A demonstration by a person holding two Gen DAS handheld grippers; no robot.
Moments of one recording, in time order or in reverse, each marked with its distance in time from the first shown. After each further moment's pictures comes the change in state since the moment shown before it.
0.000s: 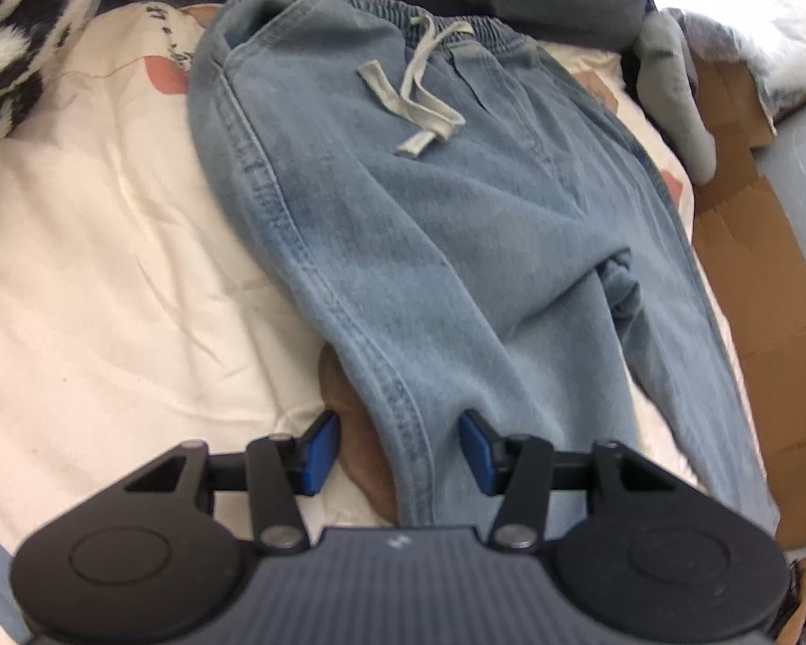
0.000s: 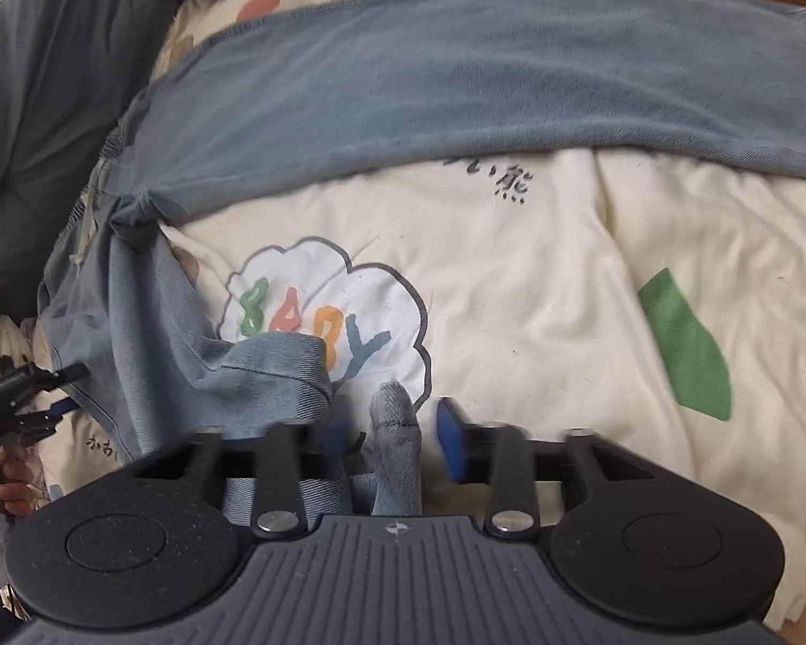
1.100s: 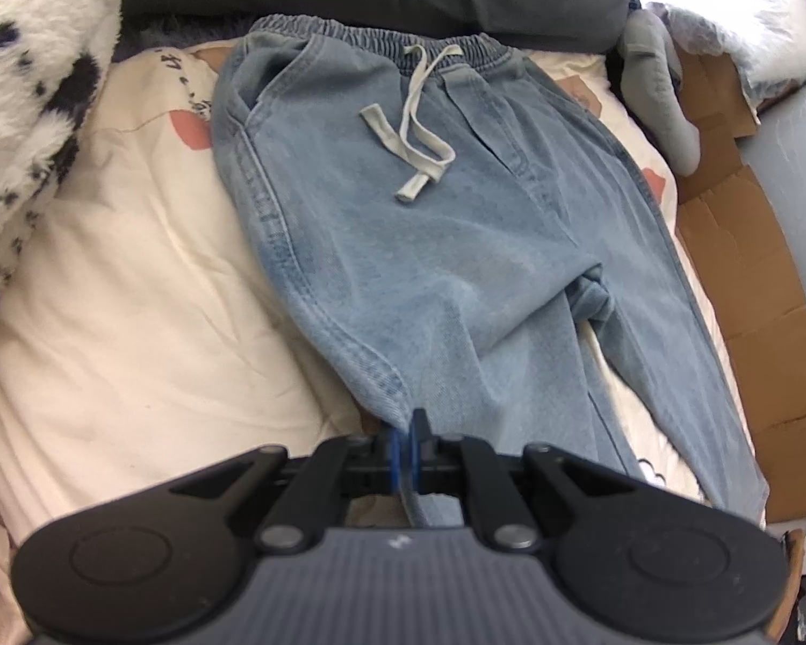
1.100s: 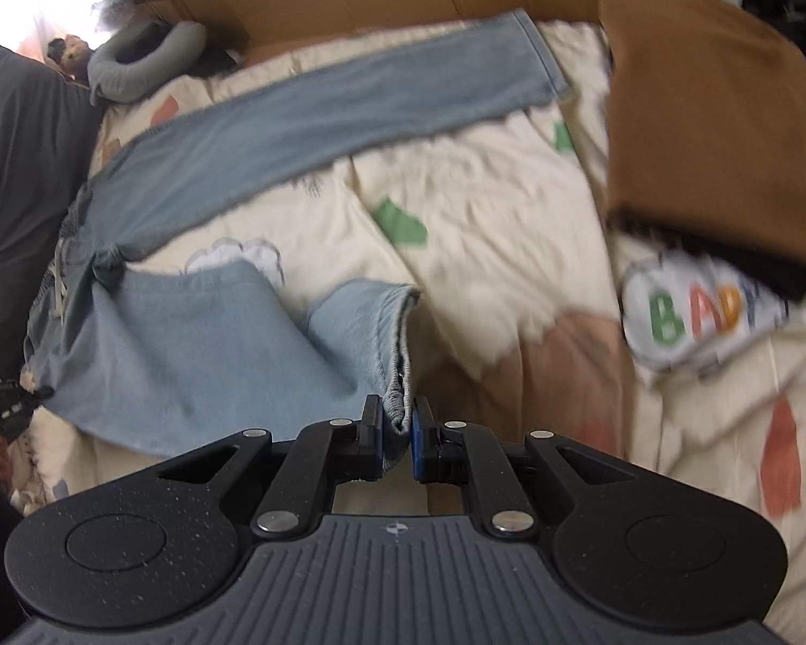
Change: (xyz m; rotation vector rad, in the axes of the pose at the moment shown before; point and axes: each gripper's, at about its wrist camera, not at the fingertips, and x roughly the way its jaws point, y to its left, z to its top) left arm -0.045 0.001 0.024 0.059 0.051 0.011; right arm -0.203 -0.037 -0.159 0.246 -0.148 -0.185
